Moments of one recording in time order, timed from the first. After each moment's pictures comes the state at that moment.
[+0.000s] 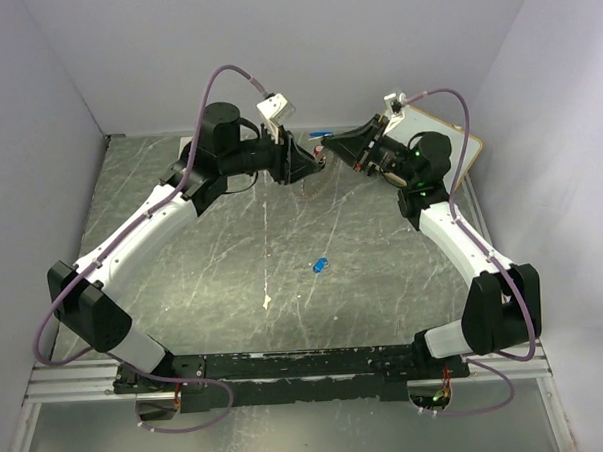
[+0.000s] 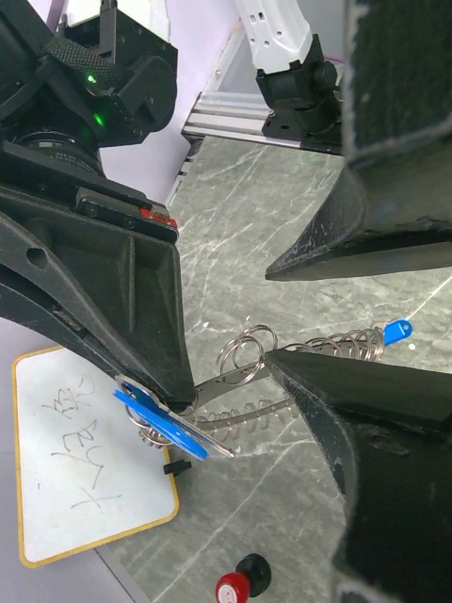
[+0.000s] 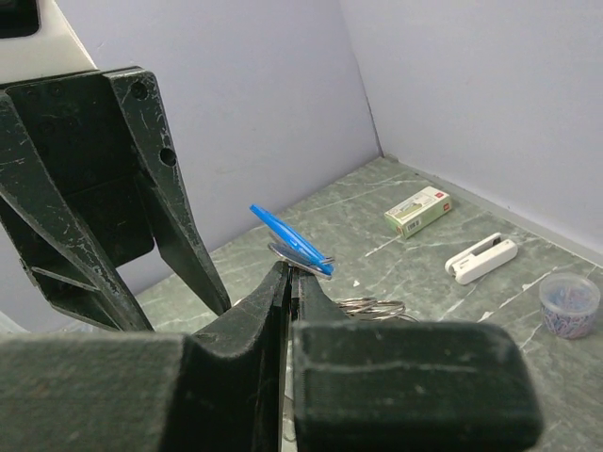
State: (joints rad) left arm -0.64 1.56 1.56 -0.17 0.60 -0.15; right arm 0.22 1.40 1.04 0.70 -0.82 0.58
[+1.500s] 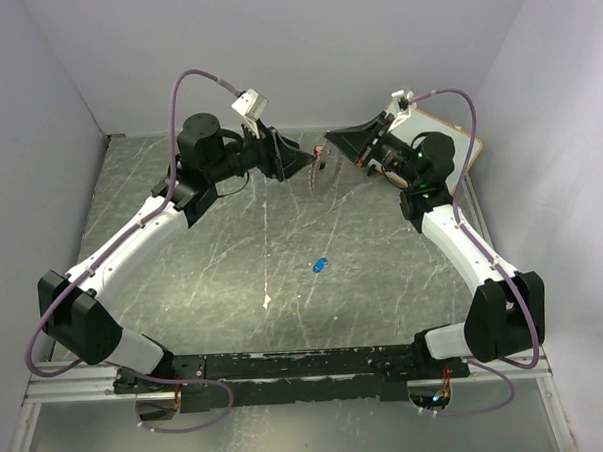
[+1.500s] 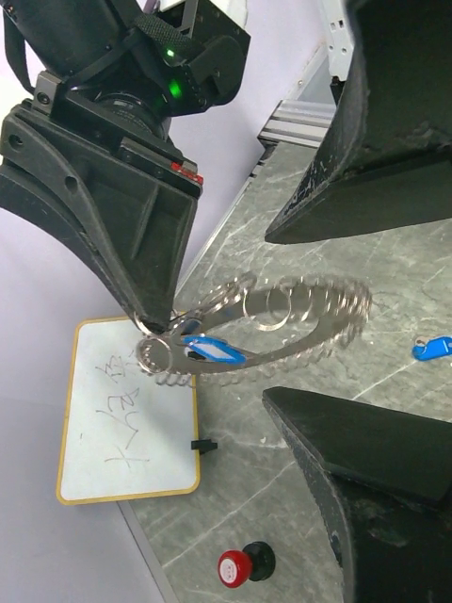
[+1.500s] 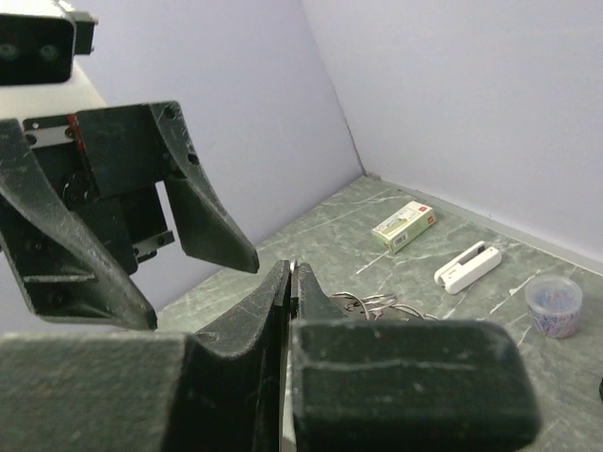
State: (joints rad) left arm -0.58 1.48 1.40 0.09 0.52 -0.35; right arm 0.22 1.36 1.04 0.67 -0.72 0.60
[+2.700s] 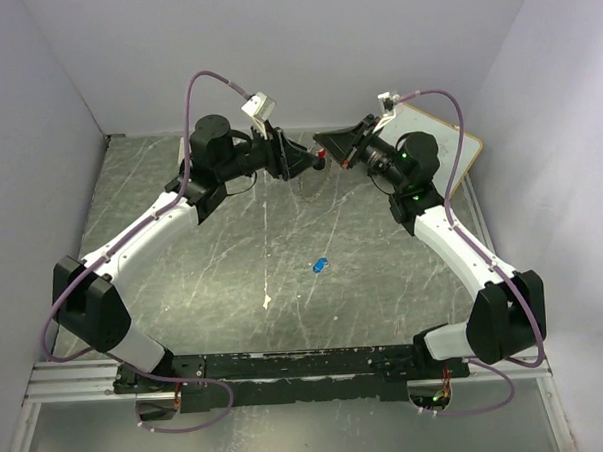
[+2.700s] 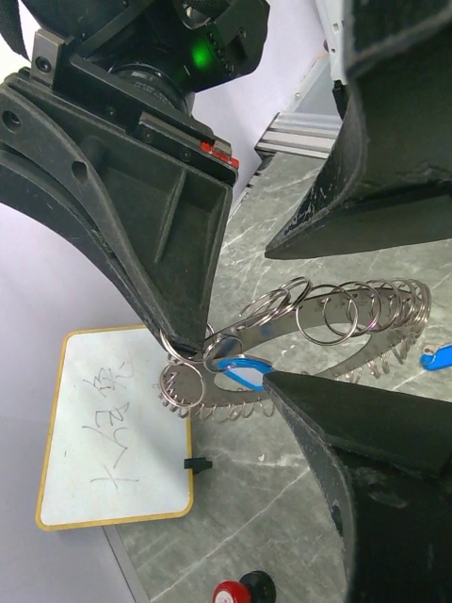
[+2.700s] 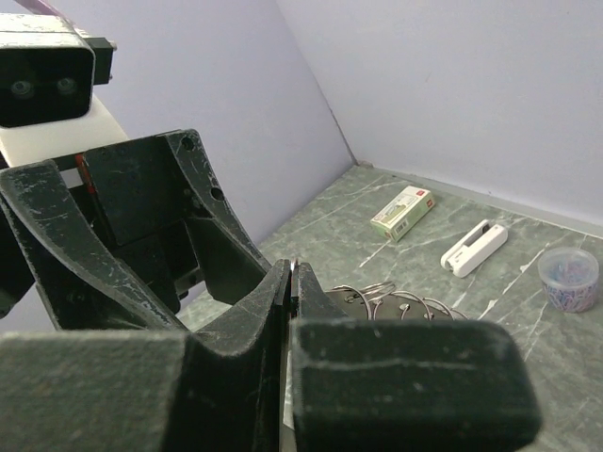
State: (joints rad) left arm -0.58 1.55 1.38 0.17 0.56 -0.39; right arm 0.32 1.36 1.06 0.55 -0.54 0.58
